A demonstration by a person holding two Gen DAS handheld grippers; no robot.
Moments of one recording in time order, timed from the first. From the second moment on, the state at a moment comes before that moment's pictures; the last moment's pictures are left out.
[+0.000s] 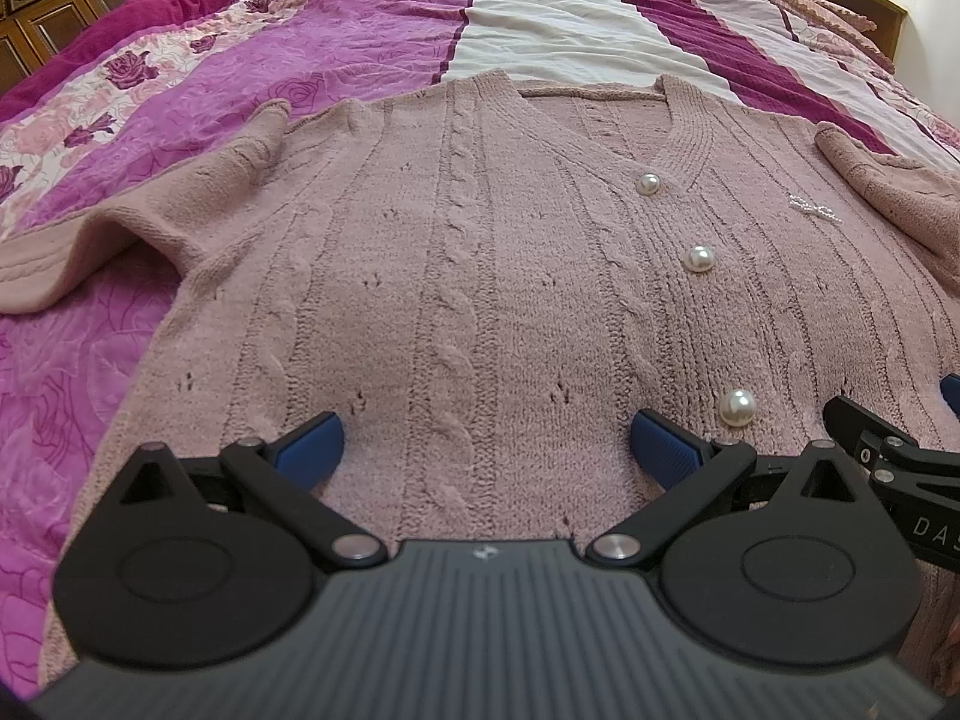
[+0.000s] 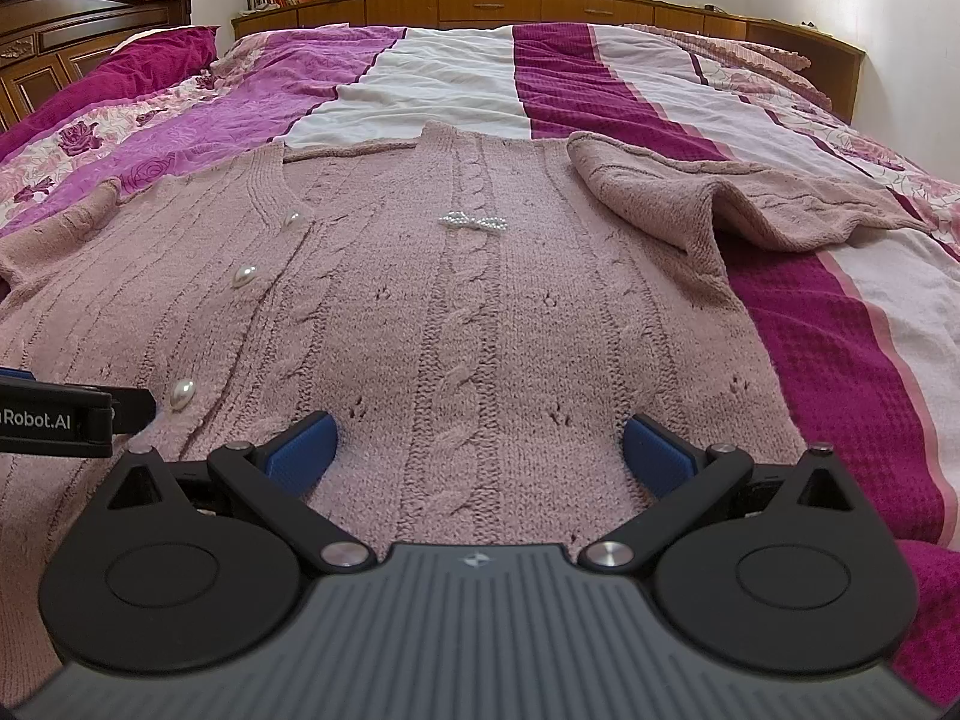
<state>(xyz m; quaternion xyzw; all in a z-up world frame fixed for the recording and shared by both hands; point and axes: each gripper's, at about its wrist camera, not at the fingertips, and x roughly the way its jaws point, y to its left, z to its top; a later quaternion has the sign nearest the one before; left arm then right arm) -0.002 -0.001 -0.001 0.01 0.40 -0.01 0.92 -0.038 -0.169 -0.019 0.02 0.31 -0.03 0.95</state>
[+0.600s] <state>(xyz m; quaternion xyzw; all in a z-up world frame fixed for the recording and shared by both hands) -0.002 -0.001 -0.001 0.02 0.40 -0.01 0.92 -0.039 -0.169 -0.019 0.02 0.31 -0.03 0.95</state>
